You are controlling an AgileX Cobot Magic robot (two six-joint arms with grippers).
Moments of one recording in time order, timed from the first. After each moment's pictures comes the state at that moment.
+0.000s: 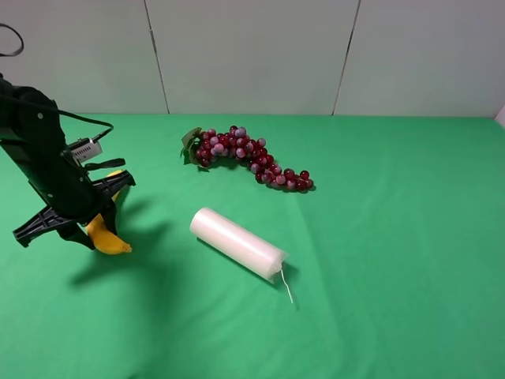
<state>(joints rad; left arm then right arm) -0.25 1.80 -0.83 -0.02 0.52 -0.91 -0.10 0.01 -0.50 0.01 1.01 -0.03</state>
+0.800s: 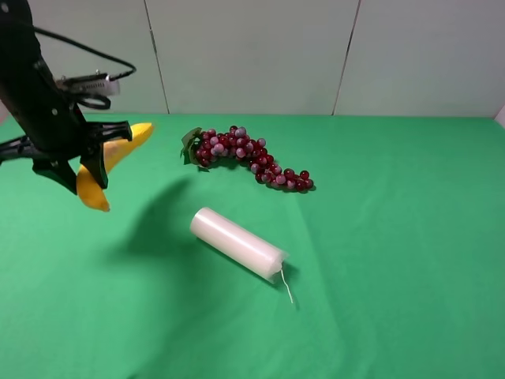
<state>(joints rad) -0.25 1.69 -1.13 -0.01 0.92 -0.40 -0.10 0.01 -0.50 0.01 1.01 -0.03</state>
